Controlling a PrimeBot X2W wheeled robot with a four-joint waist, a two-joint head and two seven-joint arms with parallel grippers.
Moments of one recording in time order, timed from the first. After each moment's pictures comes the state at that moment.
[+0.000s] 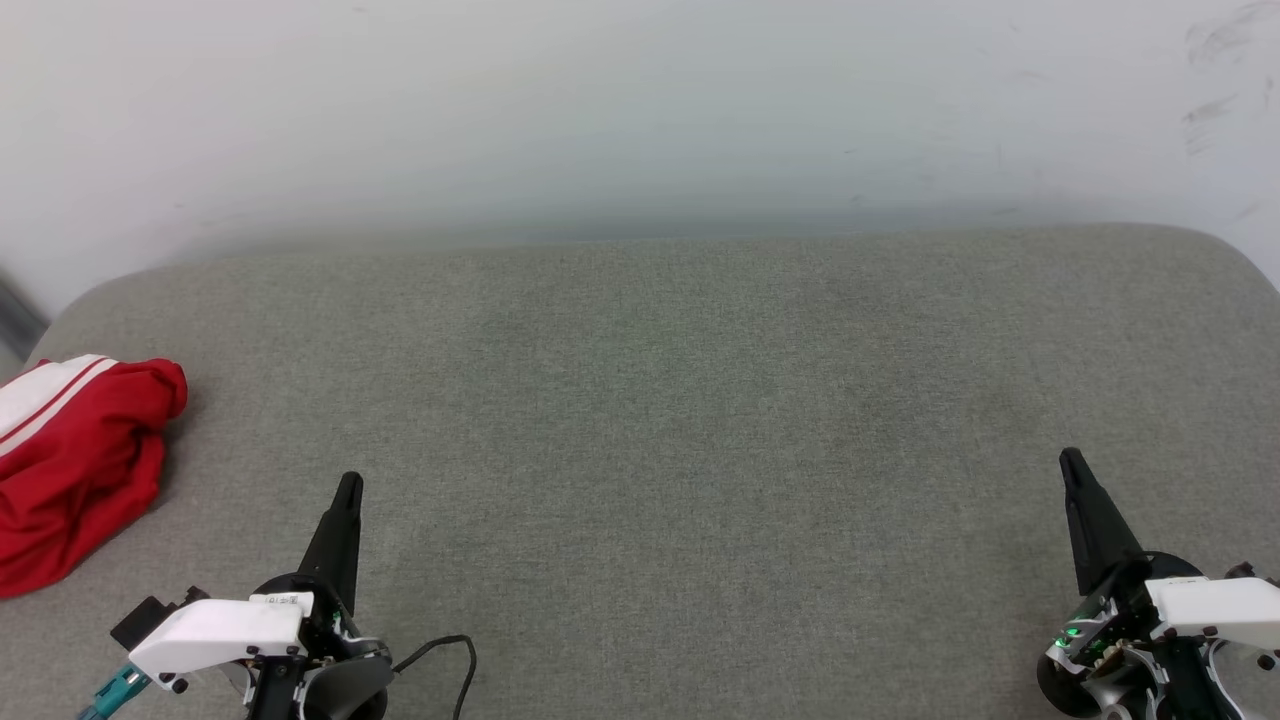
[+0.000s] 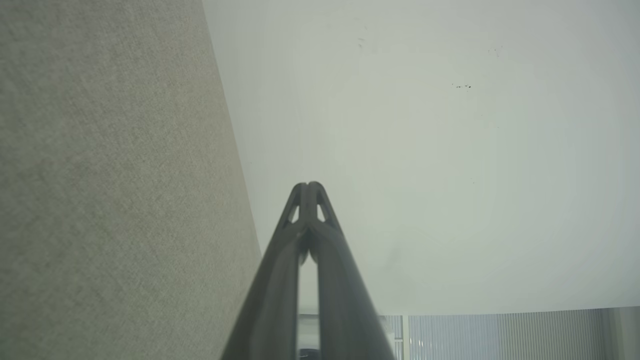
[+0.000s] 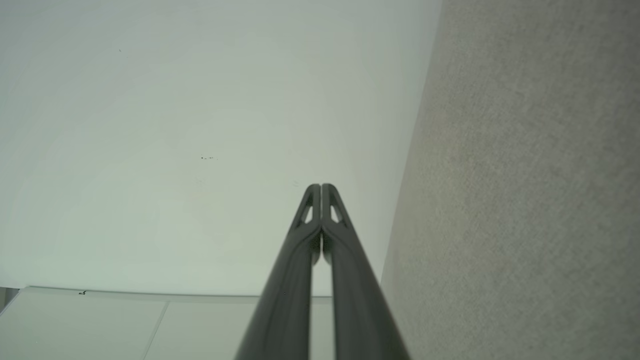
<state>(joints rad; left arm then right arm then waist) -0.11 0.05 0.11 0.25 -1.61 -0.13 0.11 -0.10 -0.05 -0.11 0.25 1.62 0.13 0.11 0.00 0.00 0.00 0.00</state>
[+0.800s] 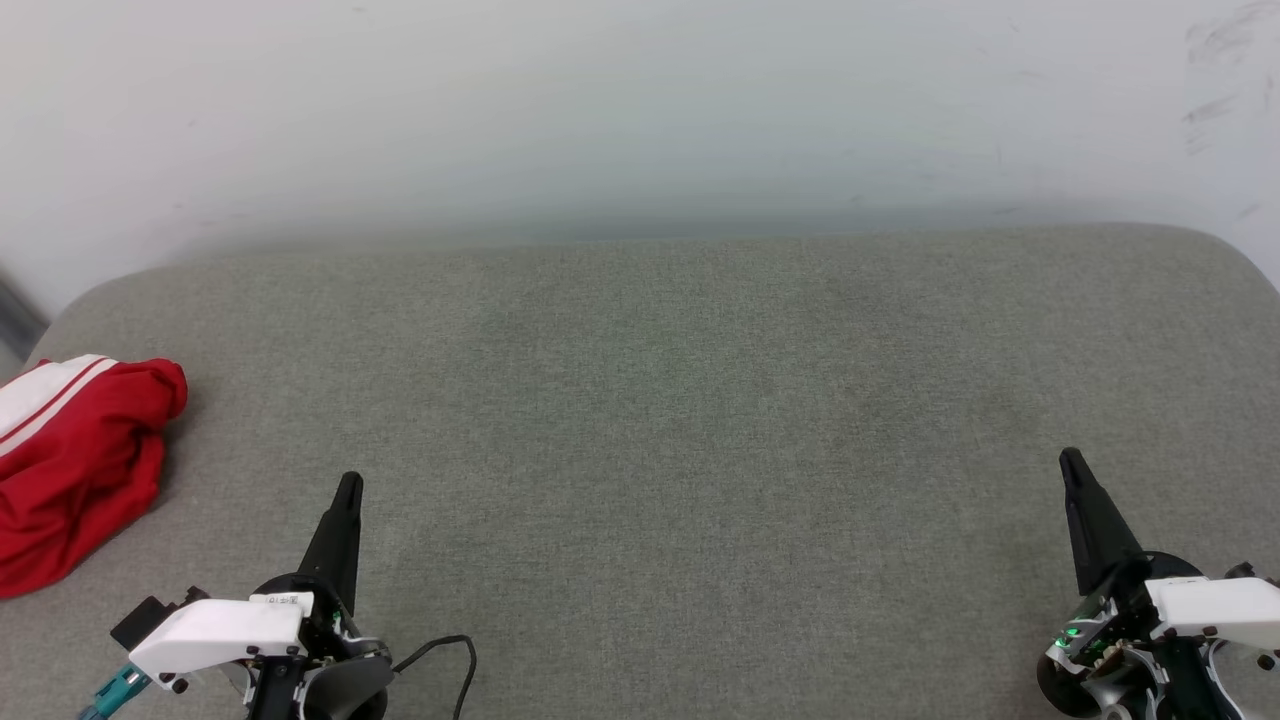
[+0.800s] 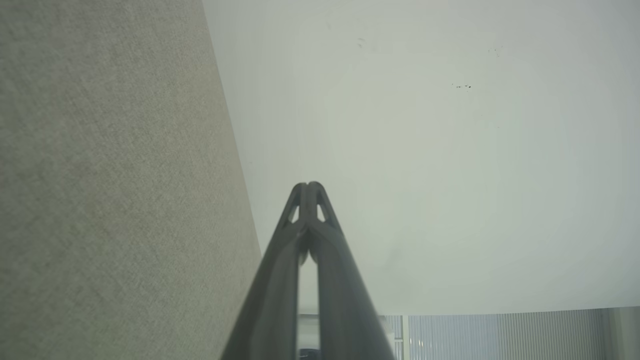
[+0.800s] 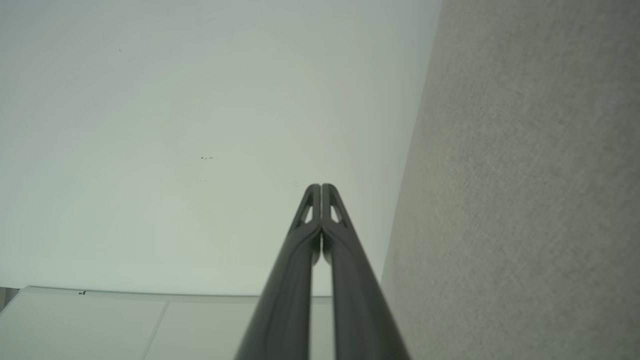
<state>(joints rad) -0.11 0.05 0.11 0.25 -1.61 -0.13 0.11 -0.10 -0.05 -0.11 0.25 1.62 0.13 0.11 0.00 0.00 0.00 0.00</state>
